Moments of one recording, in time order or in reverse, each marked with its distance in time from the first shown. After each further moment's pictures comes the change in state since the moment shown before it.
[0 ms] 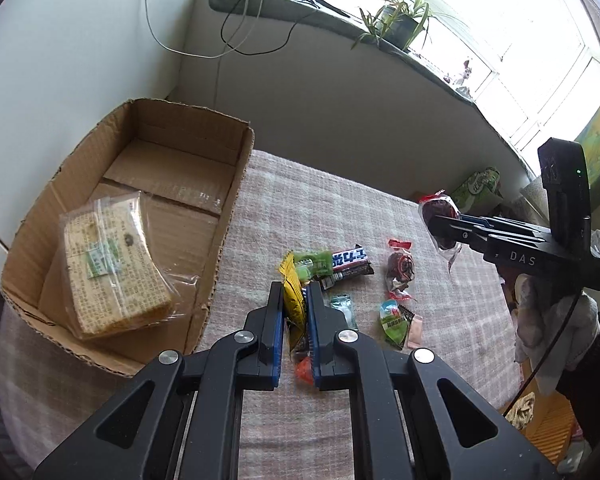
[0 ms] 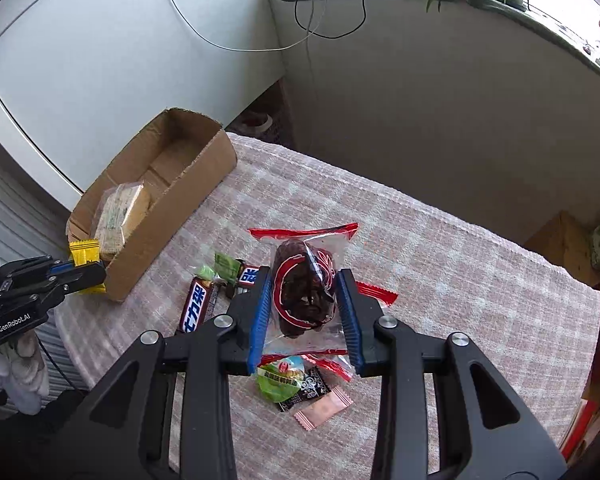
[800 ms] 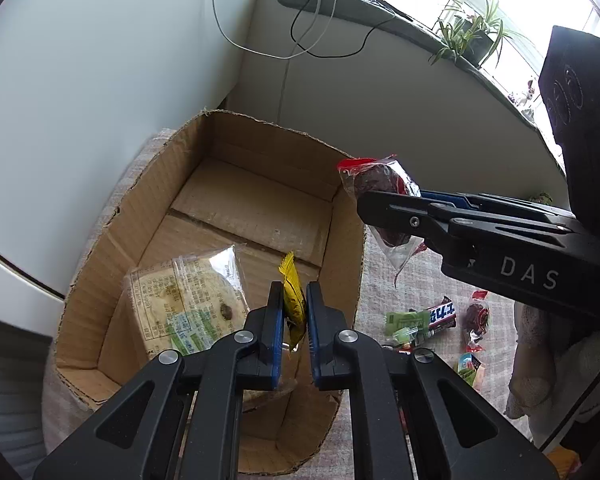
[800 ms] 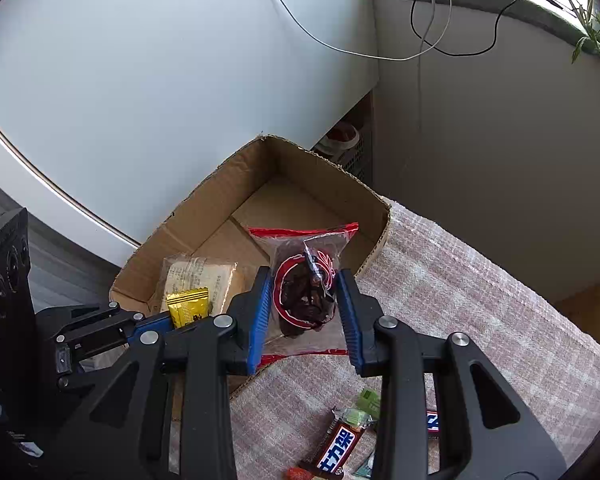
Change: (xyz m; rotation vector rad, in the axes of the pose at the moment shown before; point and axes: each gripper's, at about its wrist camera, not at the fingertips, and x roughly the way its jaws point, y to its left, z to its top) left arm 0.027 0.063 0.047 -0.070 0.031 0.145; right arm 0.086 0.122 0.090 -0.088 0.048 0.142
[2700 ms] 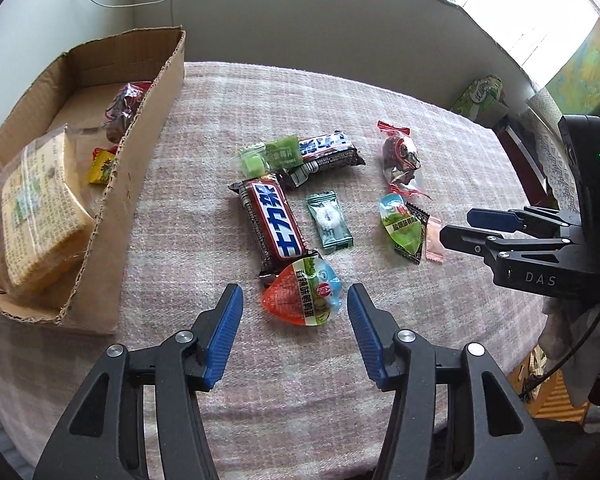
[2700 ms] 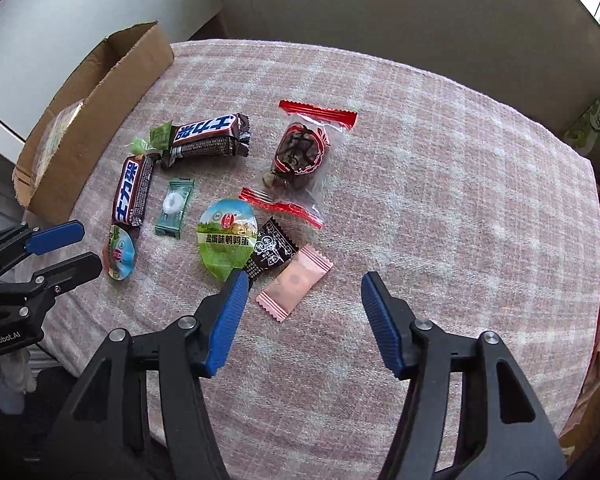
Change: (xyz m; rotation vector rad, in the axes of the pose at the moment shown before) left arm 0.023 -0.100 -0.114 0.267 0.188 -0.095; right arm -0.063 -0.115 -0.218 0.299 0.152 -0.285
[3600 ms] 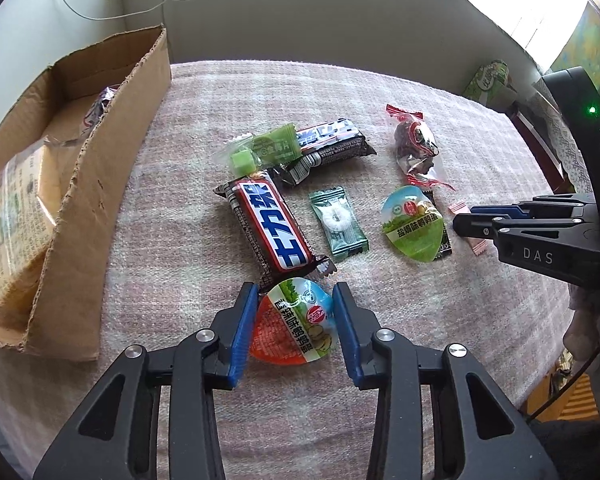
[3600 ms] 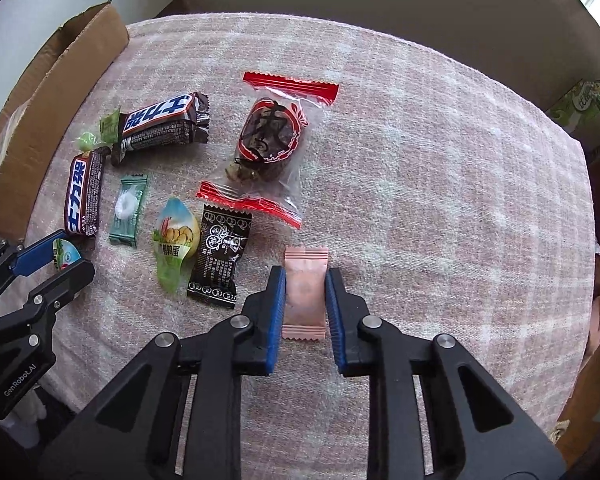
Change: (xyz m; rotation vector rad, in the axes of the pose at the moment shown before) left arm 0.033 -0.016 0.002 0.064 -0.029 0.064; right arm 0.011 0.013 0.001 0.033 0.068 -0.103
